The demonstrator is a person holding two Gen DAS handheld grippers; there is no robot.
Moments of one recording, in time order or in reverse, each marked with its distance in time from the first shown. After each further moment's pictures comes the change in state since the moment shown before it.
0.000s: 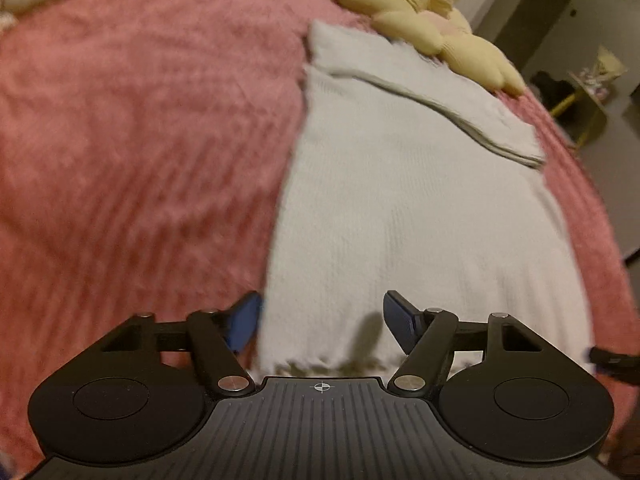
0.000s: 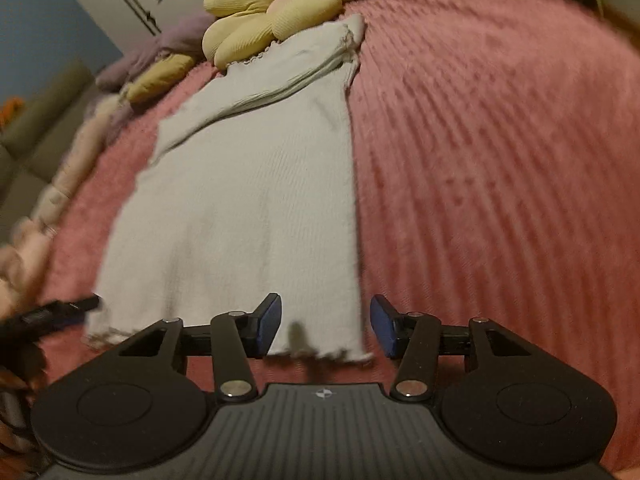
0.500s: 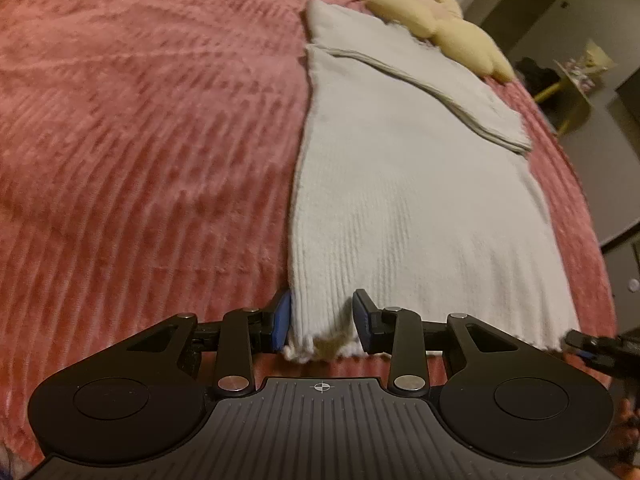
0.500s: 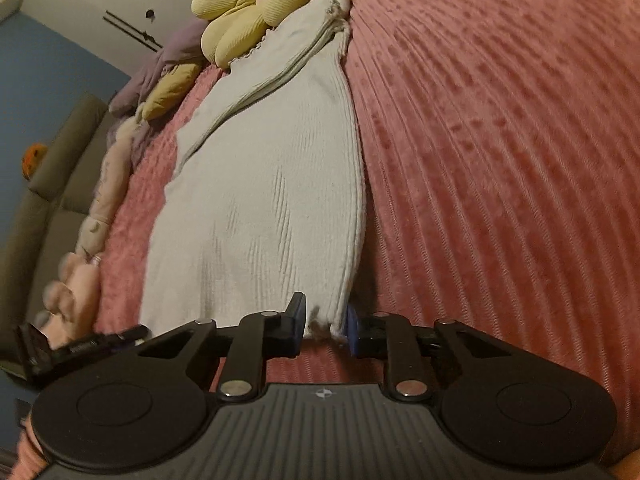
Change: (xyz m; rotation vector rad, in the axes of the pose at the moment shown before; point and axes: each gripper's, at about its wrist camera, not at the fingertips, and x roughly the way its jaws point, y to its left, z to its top) left arm -0.010 0.024 0.002 -0.004 0.072 -0.075; right arm 0.007 -0.024 -0.003 0.178 0.069 0.161
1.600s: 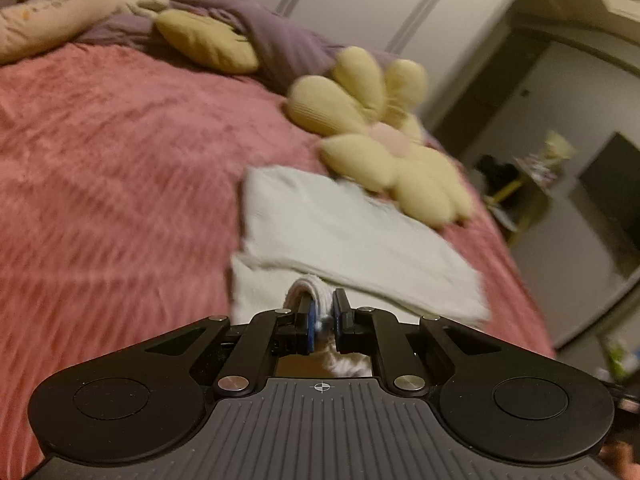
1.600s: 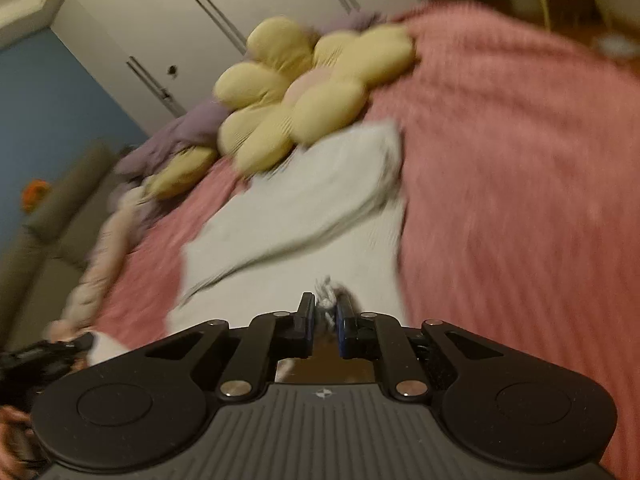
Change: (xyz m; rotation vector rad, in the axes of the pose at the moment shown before) left arm 0.014 -0.036 0.155 -0.016 -0.319 -0.087; right arm 0.036 0.065 0.152 -0.196 -0.311 -0.116
